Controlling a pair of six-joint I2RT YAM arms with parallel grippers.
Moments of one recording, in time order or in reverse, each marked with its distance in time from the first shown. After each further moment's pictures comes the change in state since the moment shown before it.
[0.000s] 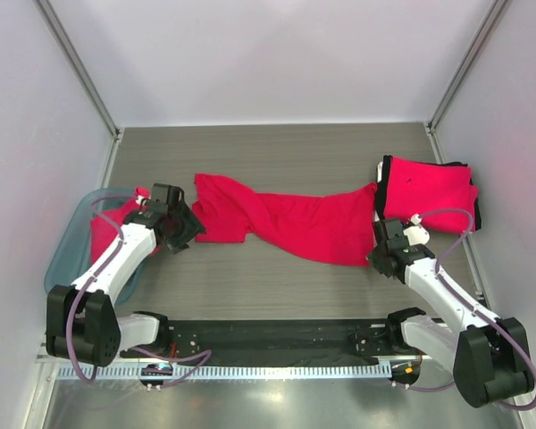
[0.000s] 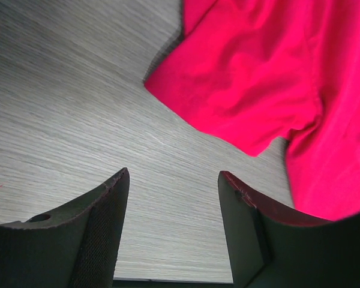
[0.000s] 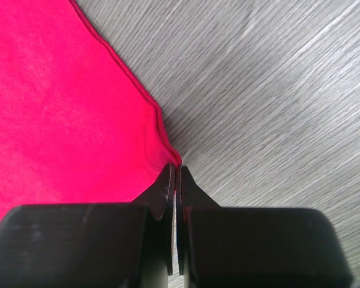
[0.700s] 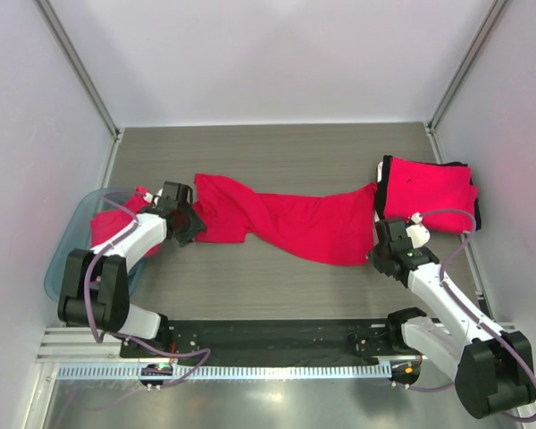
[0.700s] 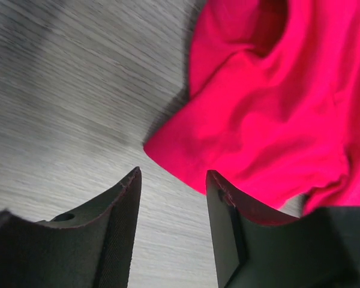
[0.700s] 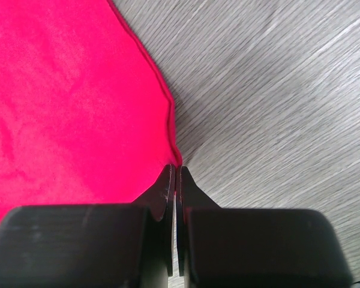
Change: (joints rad) left arm -0.005 0.197 -0.017 0.192 -0.067 0.018; right arm 0.000 -0.072 0.005 -0.010 -0.039 -0.023
